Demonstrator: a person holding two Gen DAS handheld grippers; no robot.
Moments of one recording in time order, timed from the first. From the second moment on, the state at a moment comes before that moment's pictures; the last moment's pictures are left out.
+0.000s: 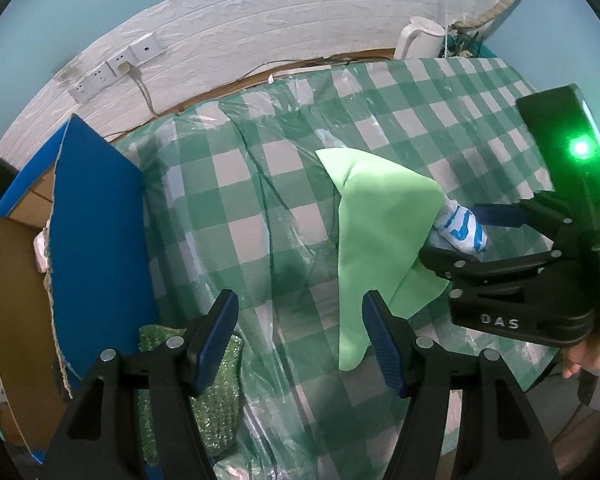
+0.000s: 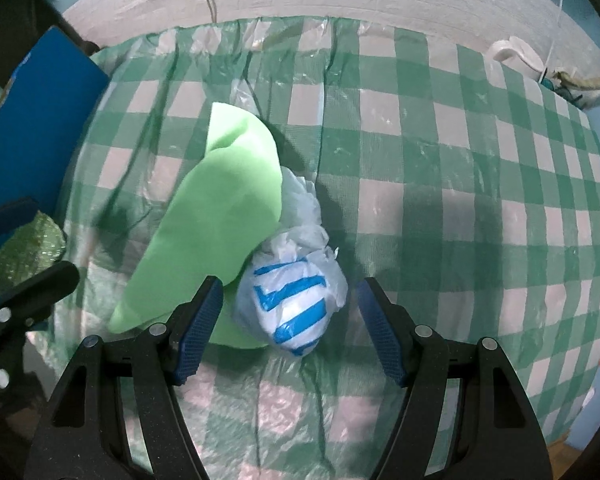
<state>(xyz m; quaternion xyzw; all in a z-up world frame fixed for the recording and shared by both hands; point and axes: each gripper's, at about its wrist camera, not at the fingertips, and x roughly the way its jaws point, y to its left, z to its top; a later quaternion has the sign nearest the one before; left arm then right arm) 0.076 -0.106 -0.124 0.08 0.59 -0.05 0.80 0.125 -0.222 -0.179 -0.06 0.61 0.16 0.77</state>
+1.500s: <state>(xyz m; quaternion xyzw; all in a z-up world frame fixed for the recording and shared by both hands) 0.116 -0.179 -0.187 0.12 0.63 -0.09 0.76 0.120 -0.301 -0.165 0.01 0.61 0.15 0.78</state>
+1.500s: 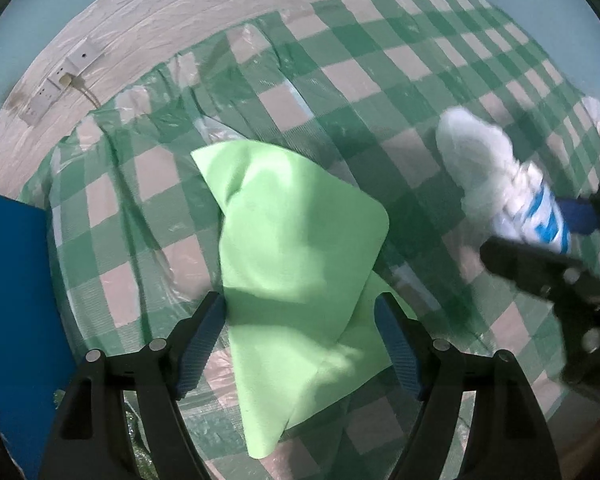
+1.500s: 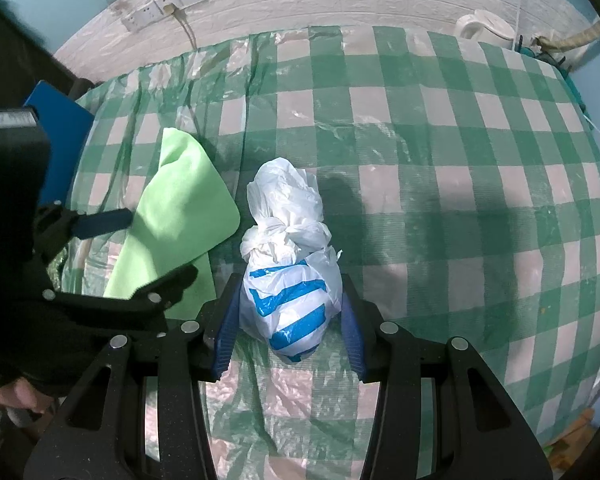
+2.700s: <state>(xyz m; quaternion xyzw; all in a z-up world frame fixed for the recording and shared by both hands) 0.078 -0.152 -0.125 0.10 0.57 -0.10 0.81 0.112 -0.260 -0.119 -0.01 0.58 0.17 0.80</state>
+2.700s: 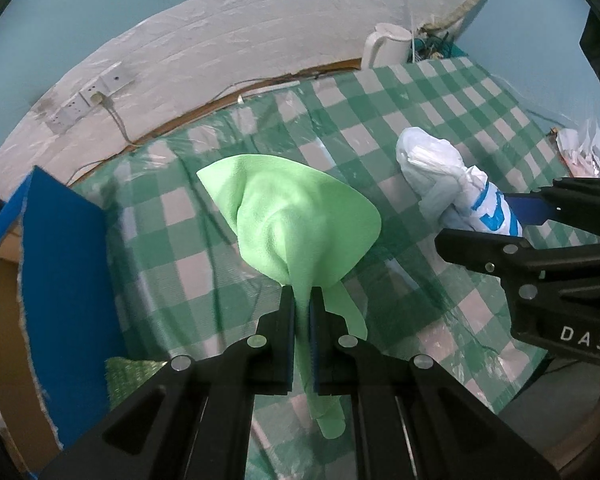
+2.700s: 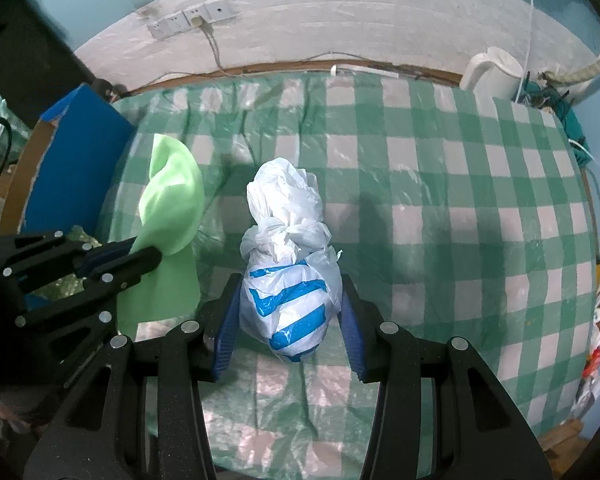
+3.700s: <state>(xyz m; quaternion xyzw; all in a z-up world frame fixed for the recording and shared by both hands) 0.037 -0.081 -0.062 0.08 0.53 -0.04 0.85 0.088 -0.176 -0.050 -0.06 0.53 0.23 0.82</state>
